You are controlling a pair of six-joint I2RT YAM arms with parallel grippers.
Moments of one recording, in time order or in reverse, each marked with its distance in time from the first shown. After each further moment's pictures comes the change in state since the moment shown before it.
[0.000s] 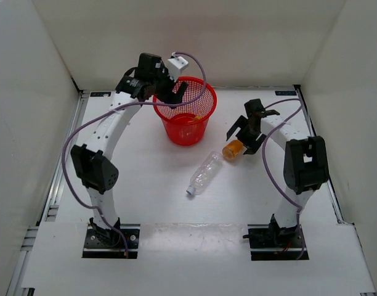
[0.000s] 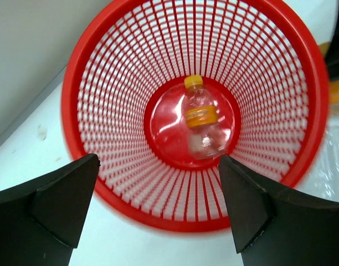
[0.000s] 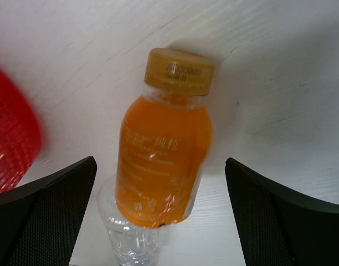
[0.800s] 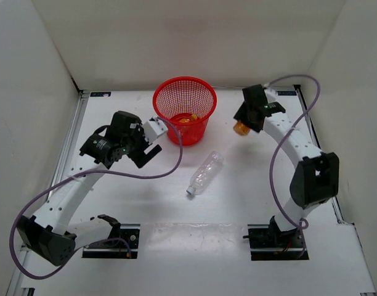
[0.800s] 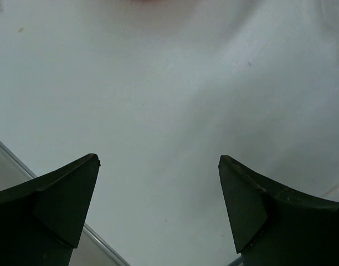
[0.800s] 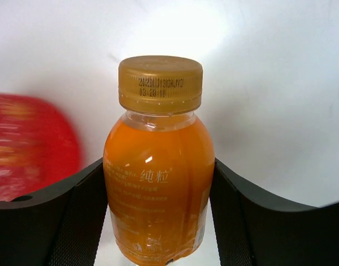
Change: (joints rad) left arm -0.057 -0.777 -0.846 -0.118 -0.192 0.202; right arm 0.091 -0.156 0.104 0.007 0.388 -0.062
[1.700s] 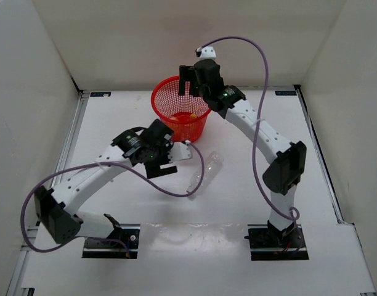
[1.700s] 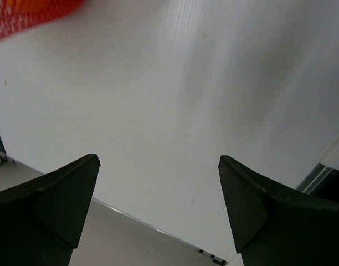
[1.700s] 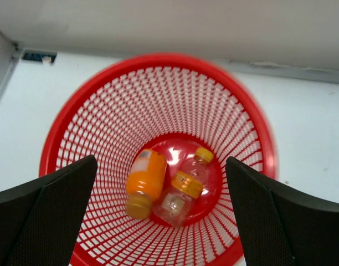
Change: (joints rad) left arm -0.278 0.160 0.062 -0.180 -0.148 0.156; right arm 0.357 0.299 0.624 0.233 0.003 -0.480
